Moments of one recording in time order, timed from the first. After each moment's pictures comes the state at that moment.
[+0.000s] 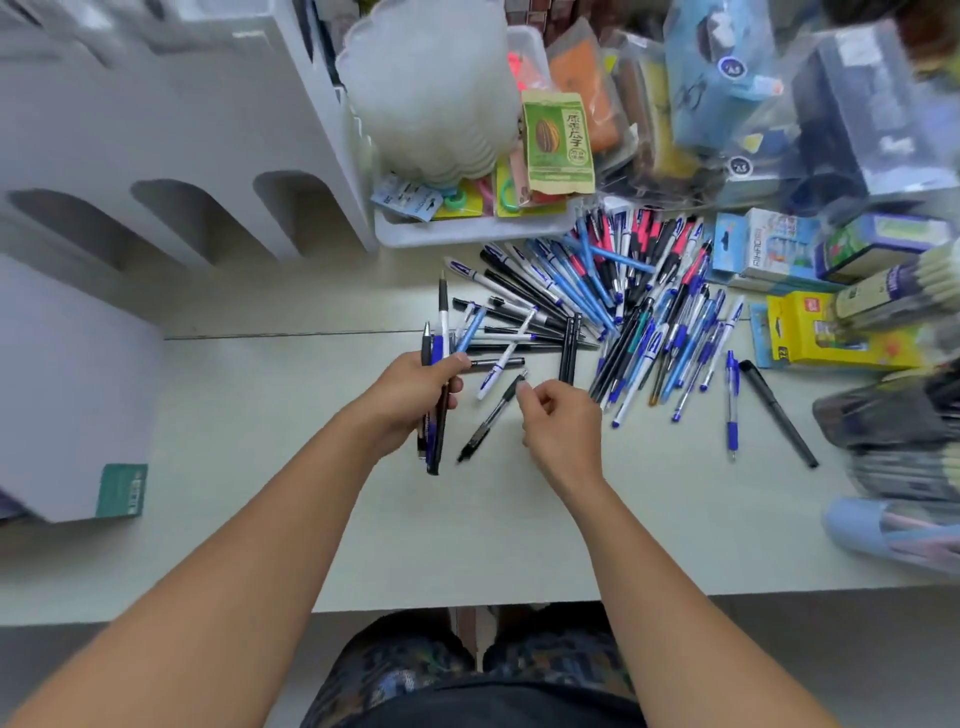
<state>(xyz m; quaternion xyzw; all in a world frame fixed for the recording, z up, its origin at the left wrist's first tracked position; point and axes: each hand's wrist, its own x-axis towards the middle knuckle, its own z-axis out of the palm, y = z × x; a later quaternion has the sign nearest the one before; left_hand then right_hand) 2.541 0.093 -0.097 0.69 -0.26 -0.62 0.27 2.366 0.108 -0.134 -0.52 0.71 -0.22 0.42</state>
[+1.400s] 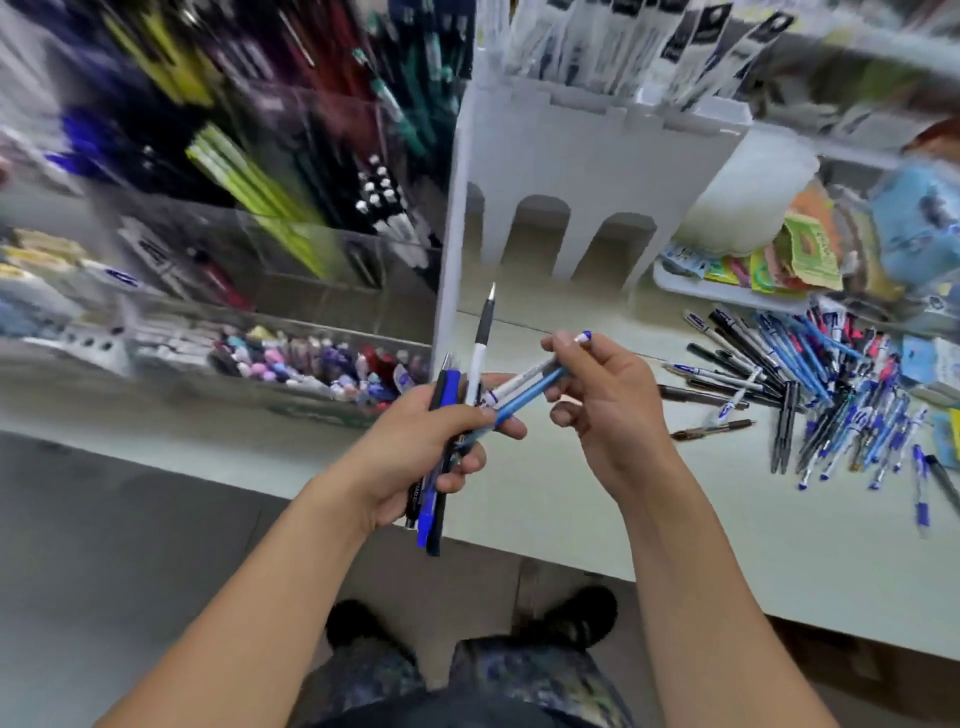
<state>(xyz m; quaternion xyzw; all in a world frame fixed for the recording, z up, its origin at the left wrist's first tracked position) 2.814 0.334 0.009 0.52 -0.24 -0.68 0.46 2.659 0.244 0.022 -0.44 0.51 -0.34 0.66</state>
